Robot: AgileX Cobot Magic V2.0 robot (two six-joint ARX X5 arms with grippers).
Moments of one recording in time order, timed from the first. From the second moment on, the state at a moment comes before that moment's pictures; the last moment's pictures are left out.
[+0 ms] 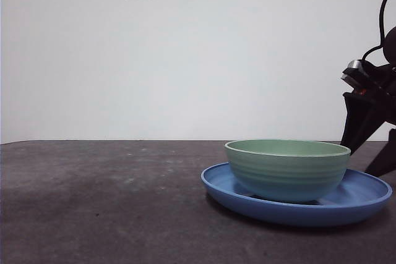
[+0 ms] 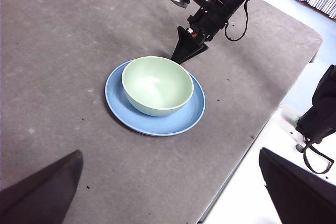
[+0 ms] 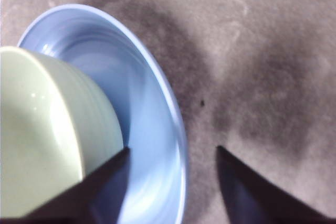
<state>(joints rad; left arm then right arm) -0.73 0.59 0.93 -0.80 0.24 -0.10 0.00 1.65 0.96 -0.62 -0.64 0.00</state>
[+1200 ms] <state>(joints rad) -0.73 0.59 0.93 -0.80 0.24 -0.10 0.02 1.71 1.07 -0.67 -0.60 0.02</state>
